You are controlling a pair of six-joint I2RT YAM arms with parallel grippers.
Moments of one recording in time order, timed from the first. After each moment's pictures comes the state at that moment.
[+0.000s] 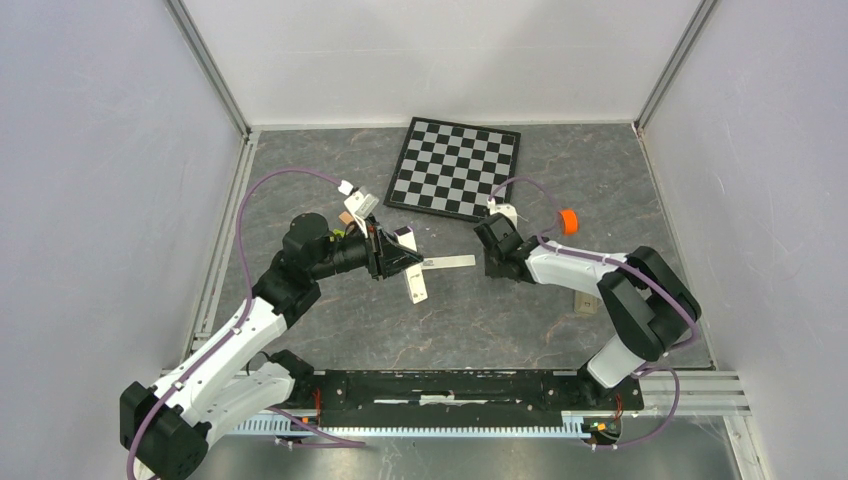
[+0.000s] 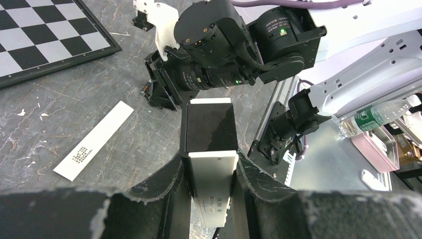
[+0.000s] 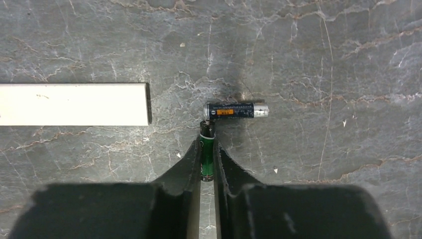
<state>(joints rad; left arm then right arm) -0.55 0.88 0.68 0.04 0.60 -0.42 0.66 1.61 0.82 -0.24 0.33 0.50</state>
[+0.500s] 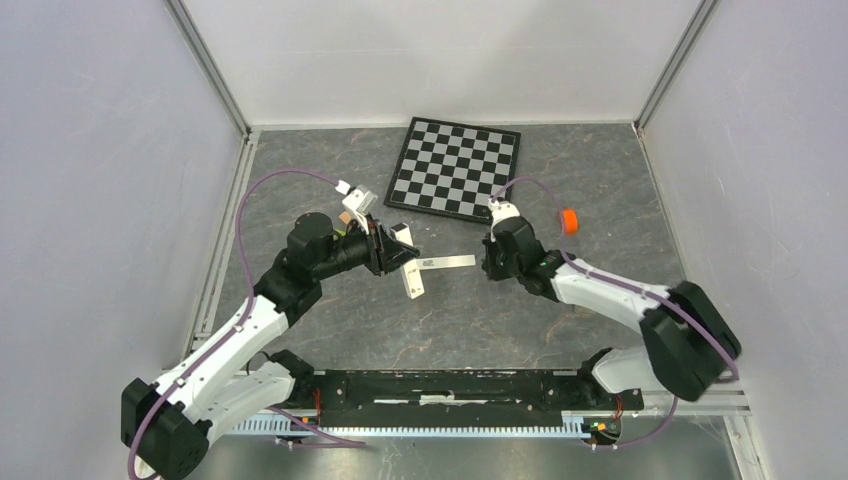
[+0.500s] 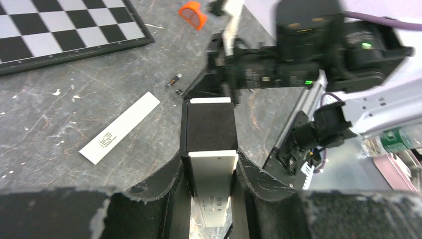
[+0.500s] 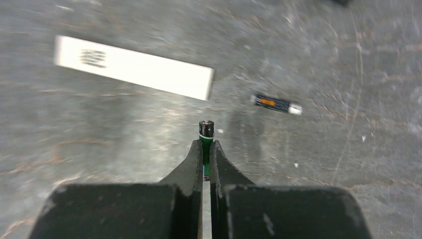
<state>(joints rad) -0.55 0.89 0.68 -0.01 0.50 -0.42 0.66 1.43 0.71 -0.14 0.17 0.37</state>
